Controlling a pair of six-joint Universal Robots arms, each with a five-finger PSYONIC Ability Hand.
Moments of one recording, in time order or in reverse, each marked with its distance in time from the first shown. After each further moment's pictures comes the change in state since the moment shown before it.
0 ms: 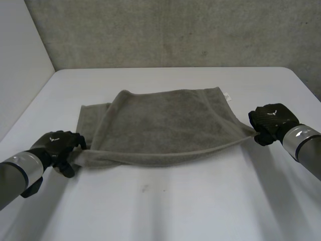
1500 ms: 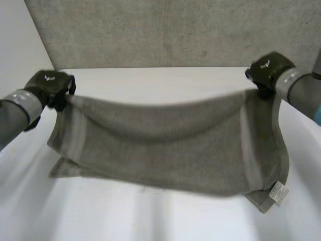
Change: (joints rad) left arm -0.075 -0.173 0.560 -0.040 -0.051 0.054; right arm 0.141 0.200 -0.730 0.406 0.174 -0.290; left_hand 0.643 0.689 0.687 0.689 0.675; right_hand 0.002 0.004 0.007 0.001 0.000
